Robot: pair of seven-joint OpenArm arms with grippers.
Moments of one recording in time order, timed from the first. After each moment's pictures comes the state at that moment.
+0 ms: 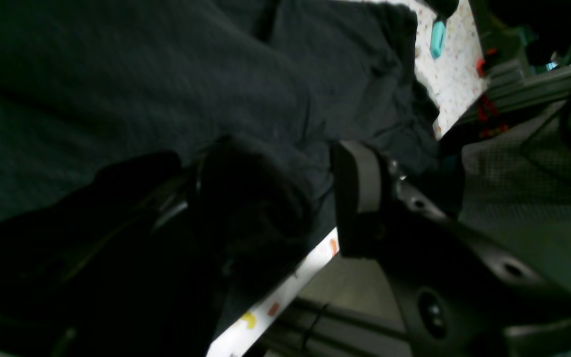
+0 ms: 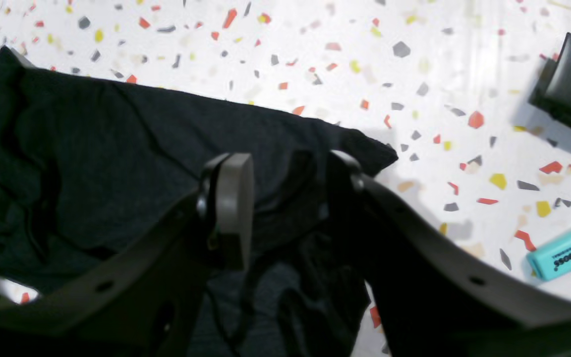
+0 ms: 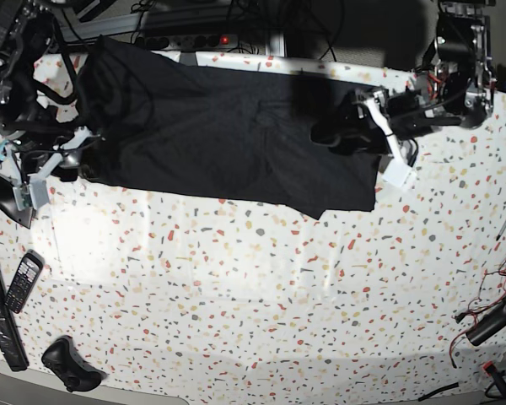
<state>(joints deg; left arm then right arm) 10.4 -12.0 -4.8 94.9 -58.6 -41.0 64.7 -12.7 17.4 29.9 116.2 36.2 29.9 -67.7</state>
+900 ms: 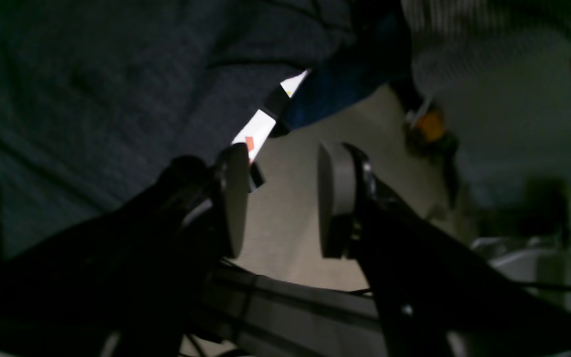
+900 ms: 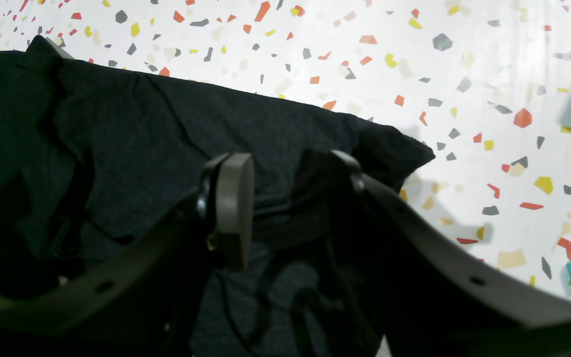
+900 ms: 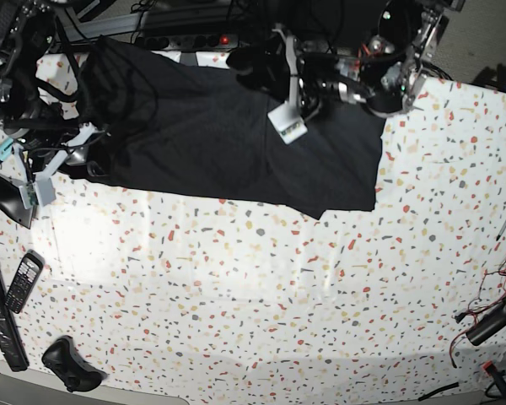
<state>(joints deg) 8.0 -12.2 21.3 94.9 -55.7 -41.0 60.5 -12.8 17.2 29.6 116.2 39.4 29.9 -69.4</state>
